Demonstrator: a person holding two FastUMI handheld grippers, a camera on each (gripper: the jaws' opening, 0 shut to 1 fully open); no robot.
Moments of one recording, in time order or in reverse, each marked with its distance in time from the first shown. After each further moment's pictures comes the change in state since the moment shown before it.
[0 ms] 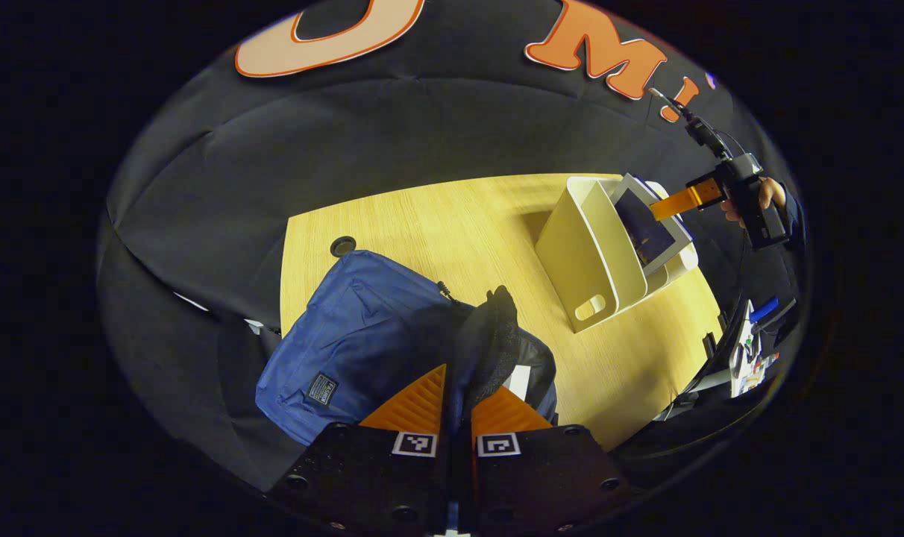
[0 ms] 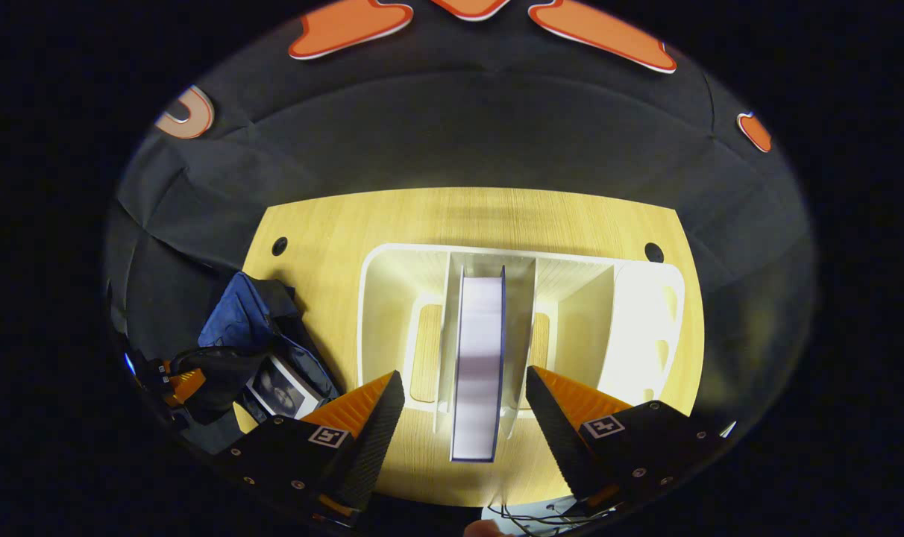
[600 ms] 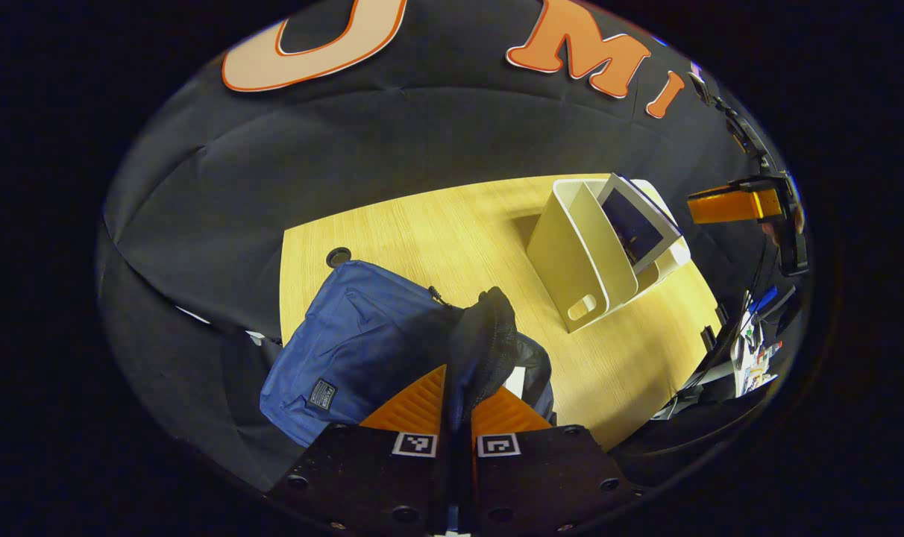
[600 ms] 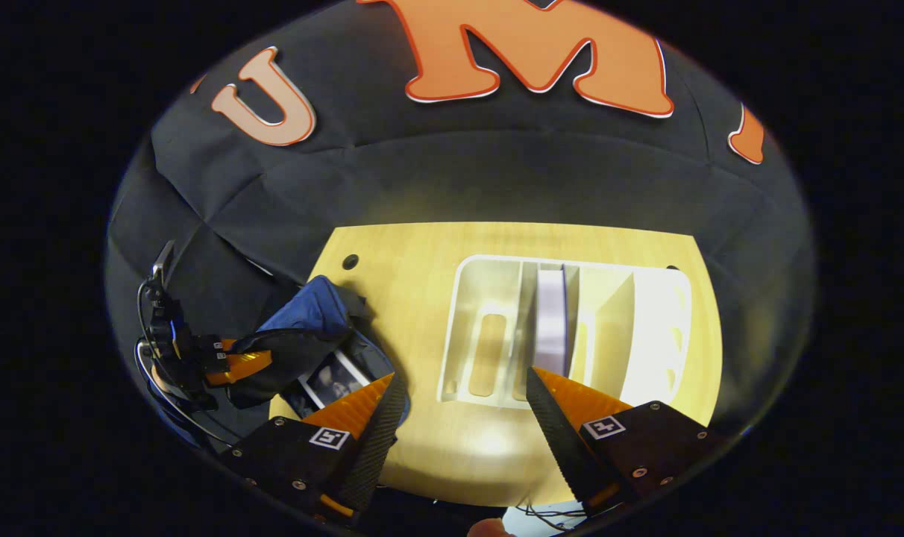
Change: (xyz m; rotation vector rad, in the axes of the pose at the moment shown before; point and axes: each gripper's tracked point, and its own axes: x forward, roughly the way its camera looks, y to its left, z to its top) left arm -0.008 -0.006 0.004 0.037 -0.025 -0.009; right arm -0.093 0.050 -0.018 -0.044 -0.207 0.111
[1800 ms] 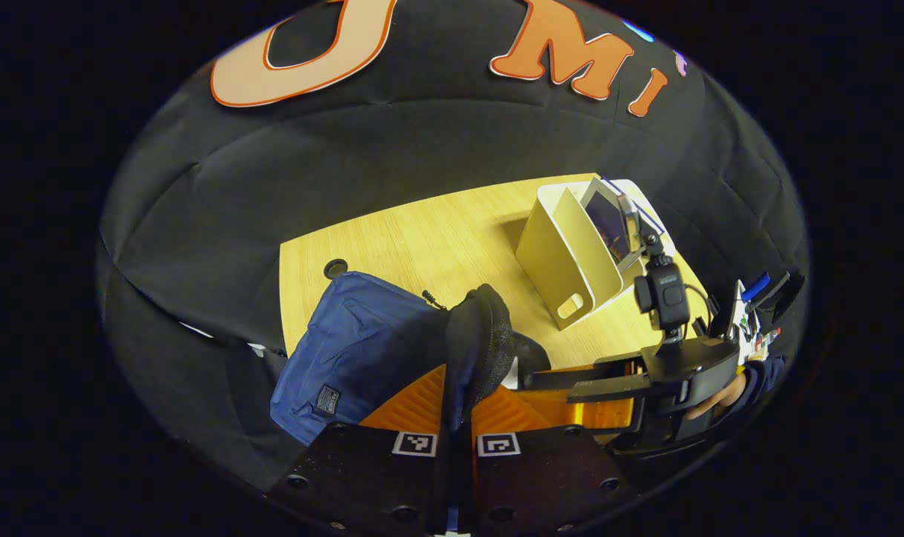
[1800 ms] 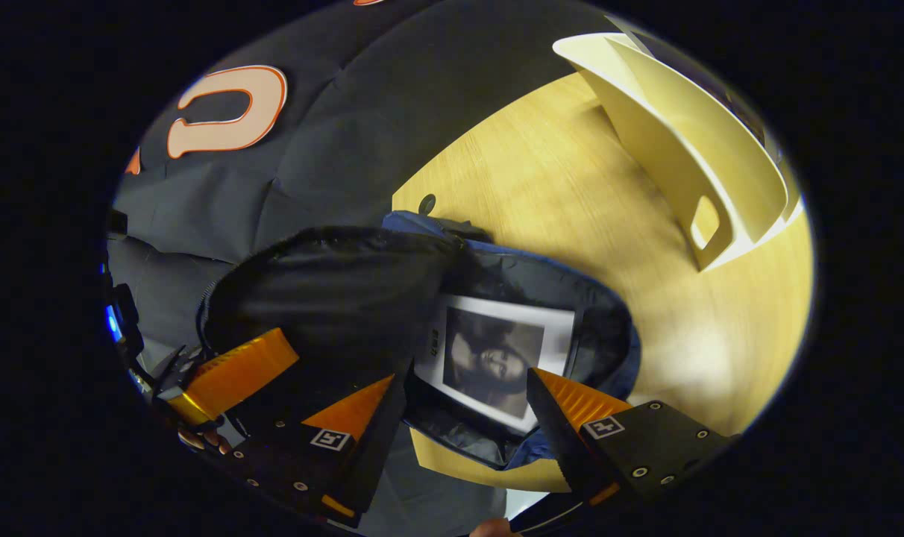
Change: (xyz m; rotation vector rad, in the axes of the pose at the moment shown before) left arm -0.020 -0.001 0.005 0.059 -0.026 -0.034; right arm 0.121 0.245 -0.138 0.488 0.093 0.402
